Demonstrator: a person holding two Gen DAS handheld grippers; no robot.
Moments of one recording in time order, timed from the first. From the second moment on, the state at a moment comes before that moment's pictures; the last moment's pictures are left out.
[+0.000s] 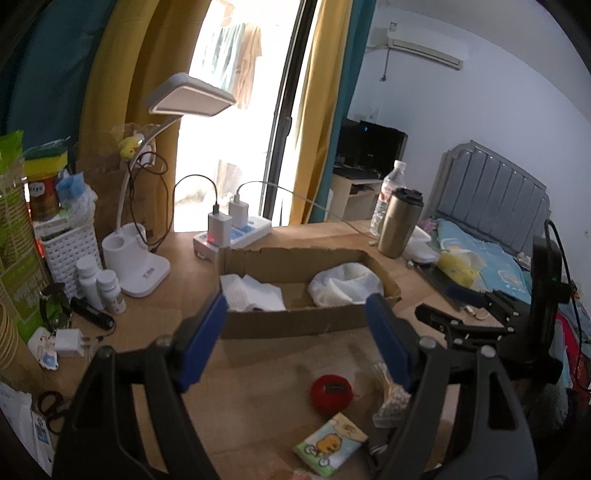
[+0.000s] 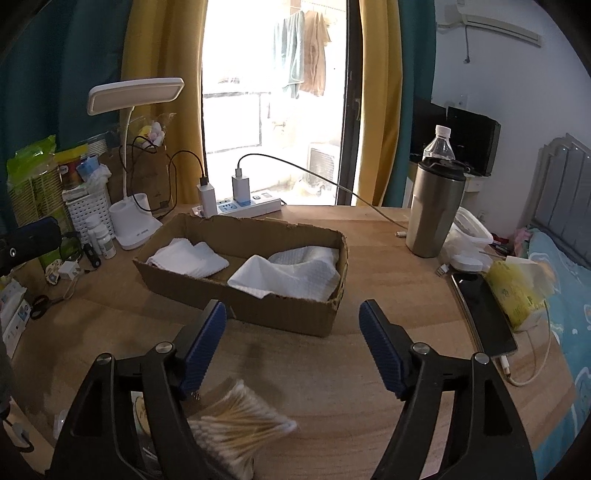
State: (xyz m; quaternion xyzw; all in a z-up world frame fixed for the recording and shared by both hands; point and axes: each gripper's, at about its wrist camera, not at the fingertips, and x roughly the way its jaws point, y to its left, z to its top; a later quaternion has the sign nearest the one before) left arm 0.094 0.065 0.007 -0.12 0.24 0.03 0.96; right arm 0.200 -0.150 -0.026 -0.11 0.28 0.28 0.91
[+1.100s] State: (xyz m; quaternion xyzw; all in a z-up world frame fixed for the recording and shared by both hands) left arm 0.018 0.021 -0.052 -0.07 0.25 0.05 0.97; right arm 0.108 -0.174 -0.061 -0.13 0.27 0.26 0.92
